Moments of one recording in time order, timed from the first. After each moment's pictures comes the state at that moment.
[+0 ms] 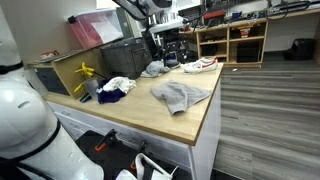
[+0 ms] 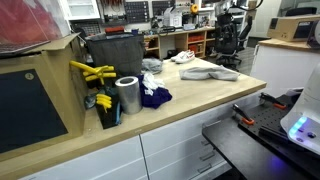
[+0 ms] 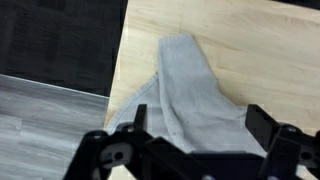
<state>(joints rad) -0.13 0.21 -0.10 -1.93 -0.13 1.90 -0.38</state>
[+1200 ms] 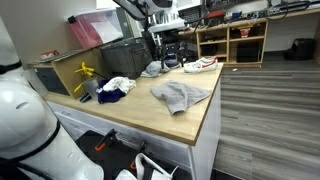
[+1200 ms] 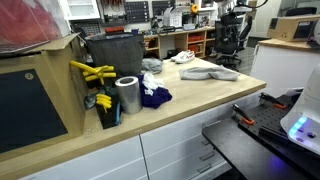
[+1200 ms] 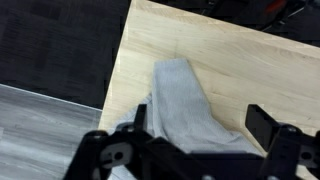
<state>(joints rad) -0.15 0.18 -0.10 -1.97 -0.13 1.85 -0.45</state>
